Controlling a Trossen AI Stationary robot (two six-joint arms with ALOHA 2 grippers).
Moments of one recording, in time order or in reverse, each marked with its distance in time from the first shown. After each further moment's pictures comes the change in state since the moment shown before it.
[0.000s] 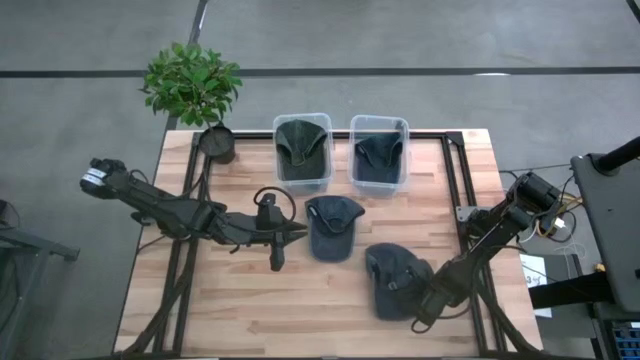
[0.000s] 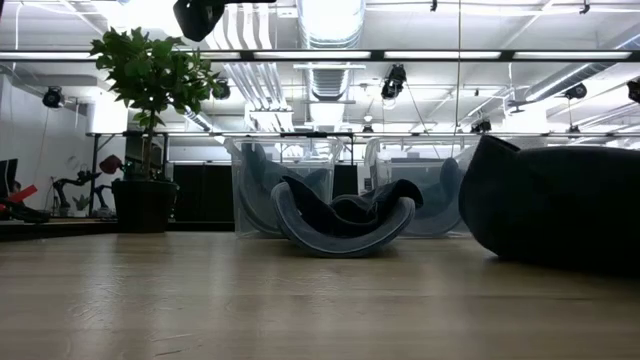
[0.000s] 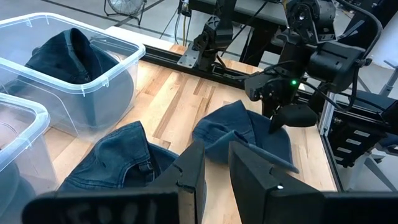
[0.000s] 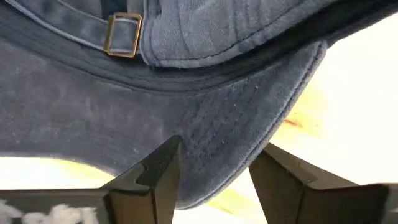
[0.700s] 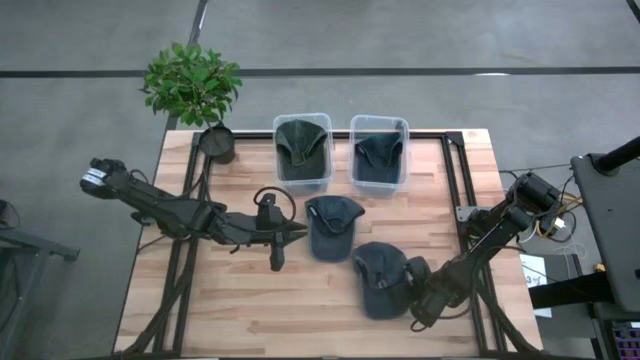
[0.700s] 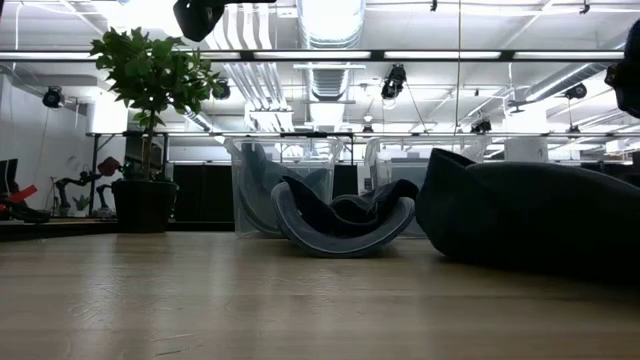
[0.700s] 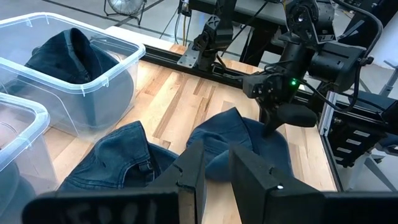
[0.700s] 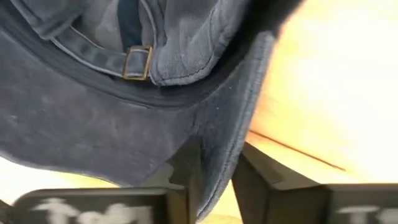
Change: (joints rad) left arm 0.000 0.000 0.000 0.000 0.000 -0.001; right arm 0.000 0.006 -0.011 0.061 0.190 0.031
